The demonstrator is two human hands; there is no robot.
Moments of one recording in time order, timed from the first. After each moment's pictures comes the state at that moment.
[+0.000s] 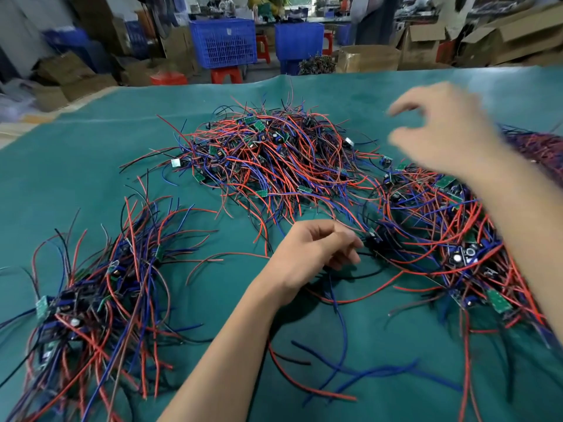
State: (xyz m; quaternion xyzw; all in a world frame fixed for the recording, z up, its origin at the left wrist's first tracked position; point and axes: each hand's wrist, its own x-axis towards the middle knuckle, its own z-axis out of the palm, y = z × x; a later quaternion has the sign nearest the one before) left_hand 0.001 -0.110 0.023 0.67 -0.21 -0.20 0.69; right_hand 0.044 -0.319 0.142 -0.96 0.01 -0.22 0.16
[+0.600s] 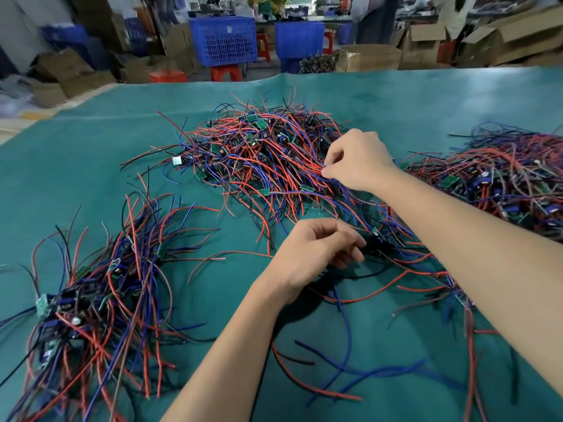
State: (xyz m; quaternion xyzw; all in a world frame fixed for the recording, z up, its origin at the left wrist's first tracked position) left_hand 0.001 -0.110 0.024 0.66 -0.20 -0.20 0.69; right_hand 0.098 -0.254 0.083 -0.97 0.04 -0.13 0.21
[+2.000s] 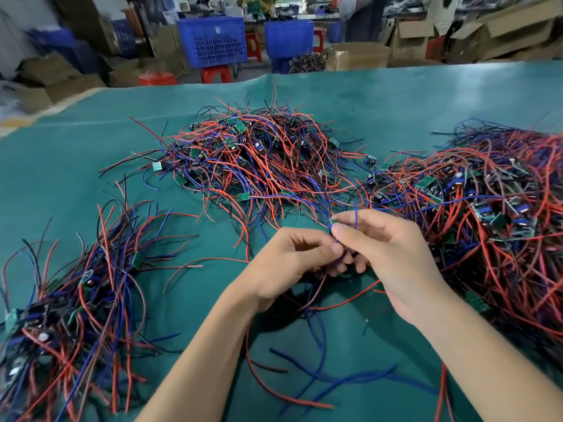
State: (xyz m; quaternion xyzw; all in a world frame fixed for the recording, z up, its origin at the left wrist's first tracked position) left_hand 0.003 -0.106 0.020 0.64 -0.27 -0.24 0.67; right_hand -0.045 -0.267 0.028 -0.70 0.04 -0.12 0.70
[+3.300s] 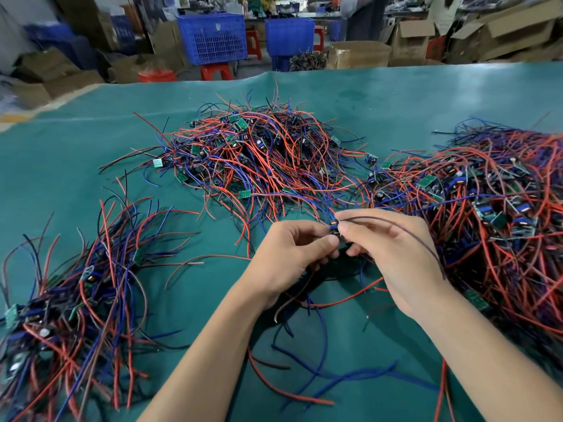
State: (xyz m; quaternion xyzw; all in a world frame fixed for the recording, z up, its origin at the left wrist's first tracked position) left_hand 0.006 -0.113 0.014 0.69 -0.21 -0.16 0.68; right_hand -0.040 -0.272 0.024 -0.69 0.05 -0.17 0.70
